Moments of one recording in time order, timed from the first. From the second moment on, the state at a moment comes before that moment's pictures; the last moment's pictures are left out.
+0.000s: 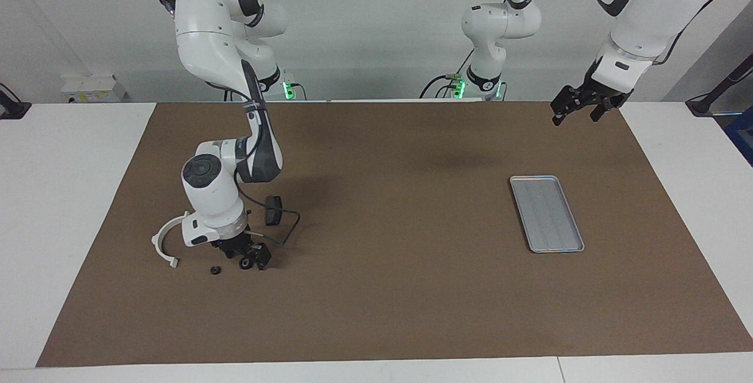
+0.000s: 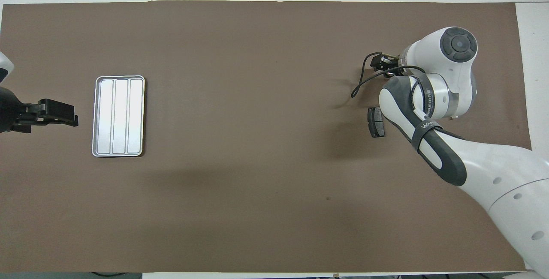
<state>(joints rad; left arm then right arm) -0.05 -0.09 0.00 -1.75 -0.02 1.62 -0.10 0.09 0.56 -0.02 -1.71 -0.03 2.41 0.49</state>
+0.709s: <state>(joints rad) -0.05 -0.09 0.00 -1.75 -0.02 1.62 -0.10 0.09 0.57 -0.02 -1.69 -0.03 2.41 0.50</state>
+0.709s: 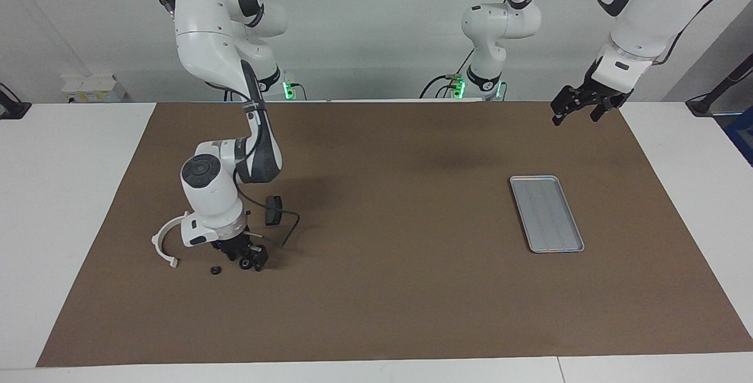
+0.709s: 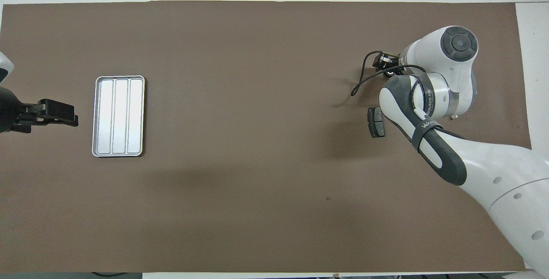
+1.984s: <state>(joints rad) -0.05 -0.09 0.00 -1.75 -0.02 1.62 -0.10 0.10 0.58 -0.01 -1.59 -0.07 2.26 0.50</state>
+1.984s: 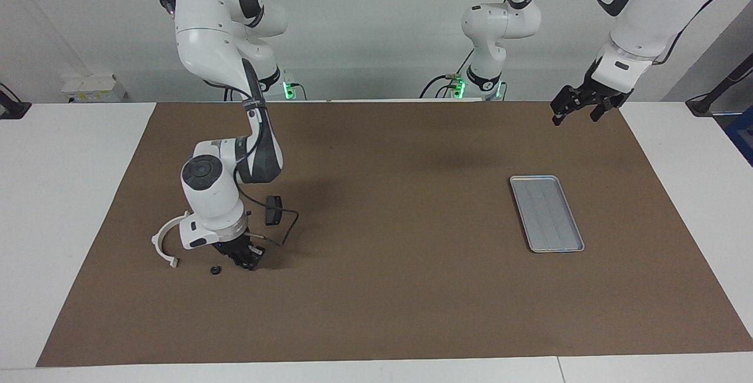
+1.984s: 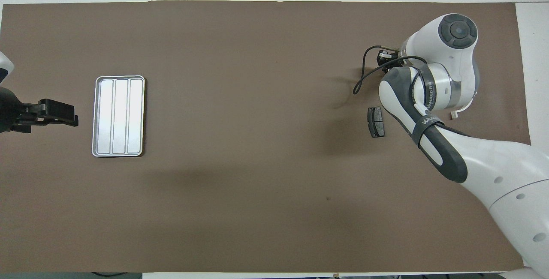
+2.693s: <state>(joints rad) -0.04 -0.09 0.02 -1.75 -0.02 1.67 -0.10 0.24 0.51 0.01 -1.31 -0.03 1.75 0.63</state>
